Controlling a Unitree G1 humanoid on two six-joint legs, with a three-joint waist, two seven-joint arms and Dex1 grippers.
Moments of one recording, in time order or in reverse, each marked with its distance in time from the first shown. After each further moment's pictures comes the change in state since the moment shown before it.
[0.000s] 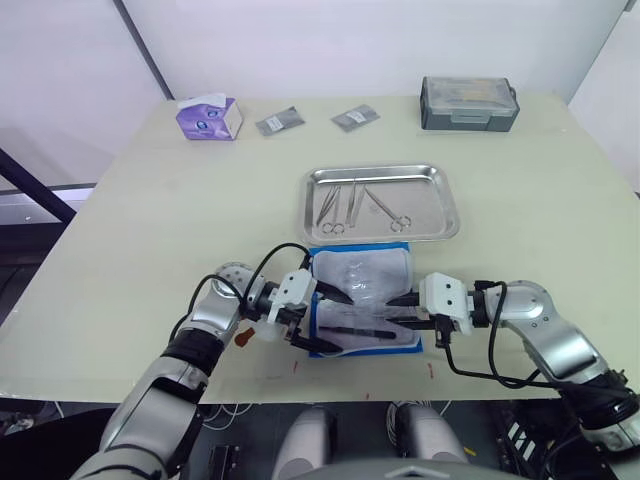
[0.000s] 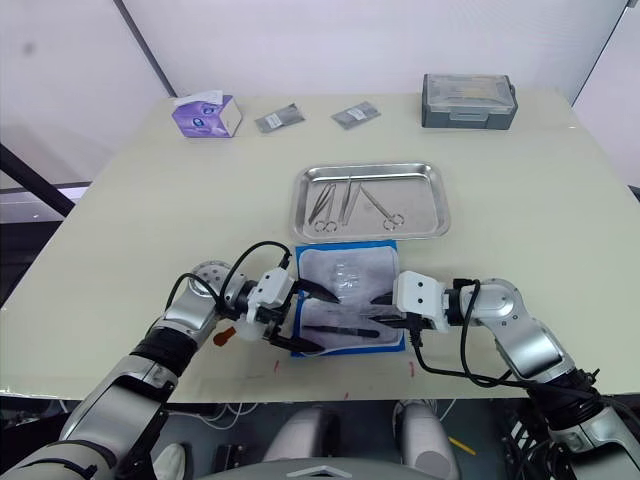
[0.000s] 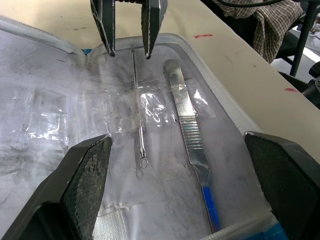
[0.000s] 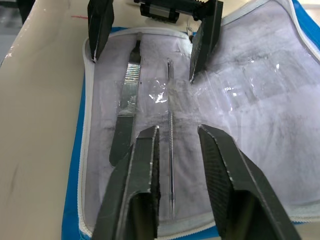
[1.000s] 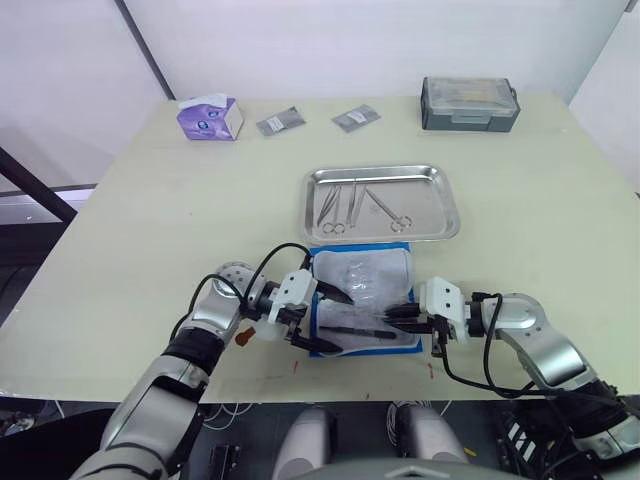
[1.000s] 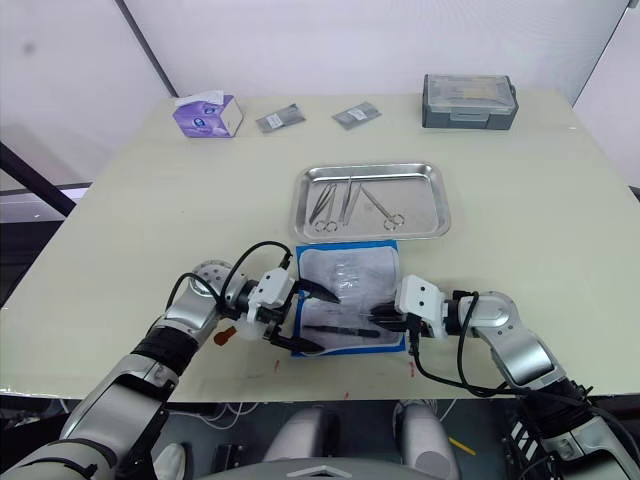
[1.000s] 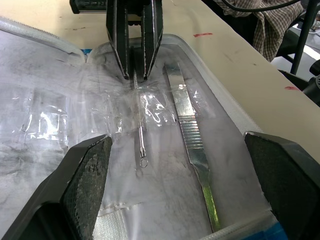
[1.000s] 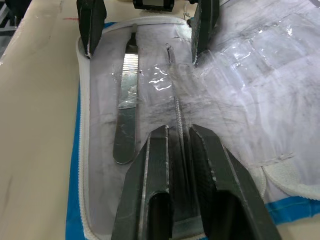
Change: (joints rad) left arm -0.006 0.001 -0.007 0.009 0.000 -0.011 0.000; right arm 0.039 0.046 -0.006 0.087 0.031 -0.015 -0.016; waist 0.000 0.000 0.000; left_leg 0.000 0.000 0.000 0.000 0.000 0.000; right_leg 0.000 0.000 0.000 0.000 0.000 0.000
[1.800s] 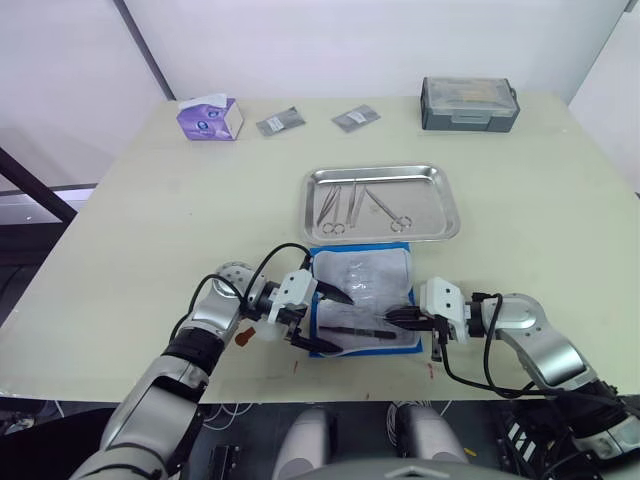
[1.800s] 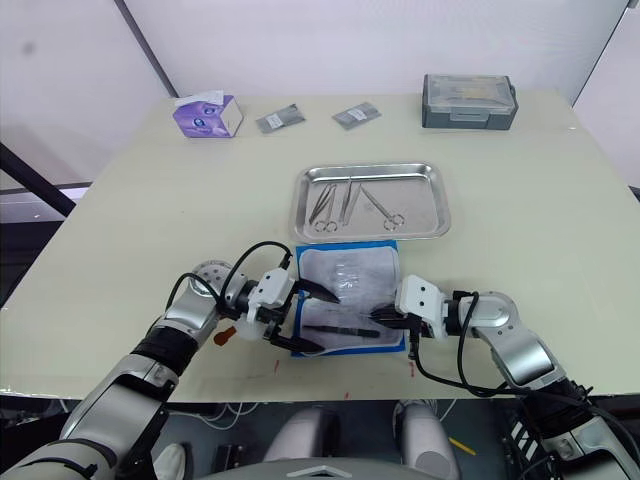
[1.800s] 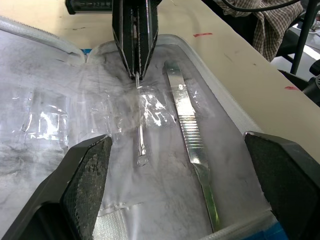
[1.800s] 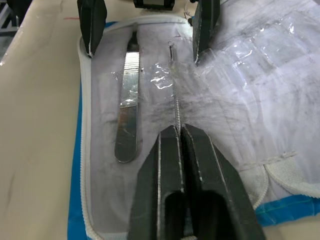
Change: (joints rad) left arm 0.001 0.000 0.000 -0.001 0.000 0.000 0.000; right arm 0.001 0.000 0.000 0.007 0.002 0.000 0.008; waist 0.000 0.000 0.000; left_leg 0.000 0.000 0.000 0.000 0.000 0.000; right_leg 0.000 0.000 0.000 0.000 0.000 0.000
